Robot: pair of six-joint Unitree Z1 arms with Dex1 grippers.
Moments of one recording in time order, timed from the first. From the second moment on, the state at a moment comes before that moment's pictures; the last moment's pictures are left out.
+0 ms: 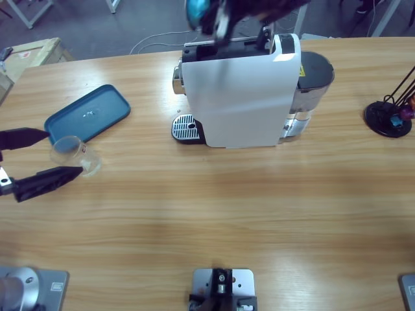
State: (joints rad) arm 0 -0.97 0.95 -0.67 0.37 0.20 -0.02; arm 1 0.93 1.73 -1.49 0.40 -0.10 -0.62
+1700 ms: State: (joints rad) arm 0 -0.97 0.95 -0.66 0.37 0.18 -0.02; arm 1 0.83 1.87 -1.51 0.33 -0.06 -0.59
